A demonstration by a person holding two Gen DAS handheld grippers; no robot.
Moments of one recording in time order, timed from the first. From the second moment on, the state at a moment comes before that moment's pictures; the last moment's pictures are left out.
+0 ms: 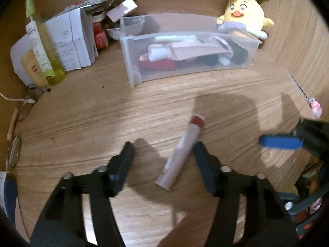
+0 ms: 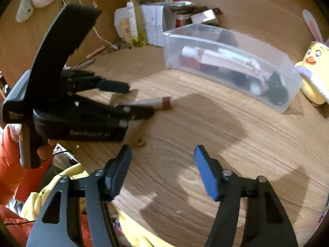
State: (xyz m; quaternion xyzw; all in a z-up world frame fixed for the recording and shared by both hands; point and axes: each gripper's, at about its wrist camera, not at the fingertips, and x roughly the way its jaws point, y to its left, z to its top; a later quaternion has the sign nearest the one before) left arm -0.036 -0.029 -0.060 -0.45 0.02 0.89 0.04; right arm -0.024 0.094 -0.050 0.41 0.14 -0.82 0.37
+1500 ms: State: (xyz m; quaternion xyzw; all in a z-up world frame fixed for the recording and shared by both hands) left arm -0.070 -0.017 0.029 -0.33 -0.06 0.94 0.03; right arm -0.123 0.139 0.034 0.30 0.09 -0.90 0.29
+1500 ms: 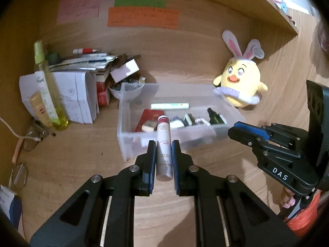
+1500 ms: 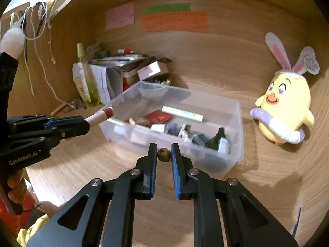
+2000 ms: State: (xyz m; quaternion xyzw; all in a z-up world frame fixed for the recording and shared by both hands) left arm -0.121 -0.015 0.033 -0.34 -0.05 0.94 0.02; right arm -0.174 0.137 0.049 0.29 0.10 -0.91 0.28
